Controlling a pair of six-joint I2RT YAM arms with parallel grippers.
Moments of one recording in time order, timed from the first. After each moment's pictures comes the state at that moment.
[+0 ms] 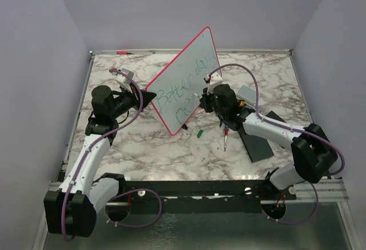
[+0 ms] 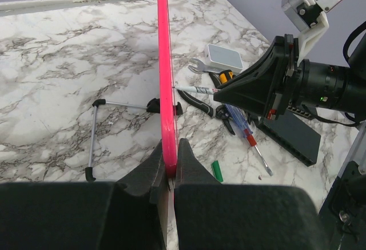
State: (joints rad) left arm -0.11 0.97 0.70 0.15 0.68 -0.29; right arm 0.70 1.49 0.89 0.18 0.20 0.13
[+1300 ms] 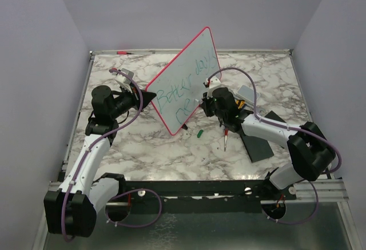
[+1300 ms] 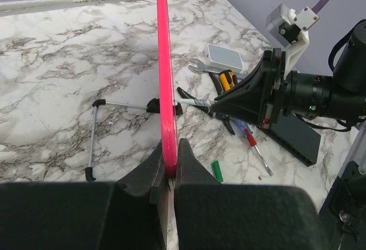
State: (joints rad) left arm -0.11 0.97 0.70 0.15 0.68 -0.29; right arm 0.70 1.52 0.85 0.18 0.17 0.13
